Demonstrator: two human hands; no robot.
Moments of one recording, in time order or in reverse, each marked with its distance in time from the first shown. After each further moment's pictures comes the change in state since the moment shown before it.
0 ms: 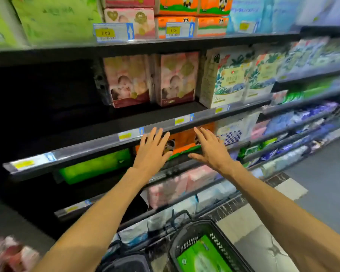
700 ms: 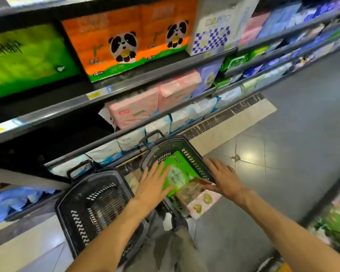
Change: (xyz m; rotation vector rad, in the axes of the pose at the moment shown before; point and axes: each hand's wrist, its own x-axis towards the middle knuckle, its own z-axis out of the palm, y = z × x) left_hand -0.255 0.189 0.259 -0.314 -0.650 0.122; right_hand -0.333 0.114 0.222 0.042 -0.682 0.126
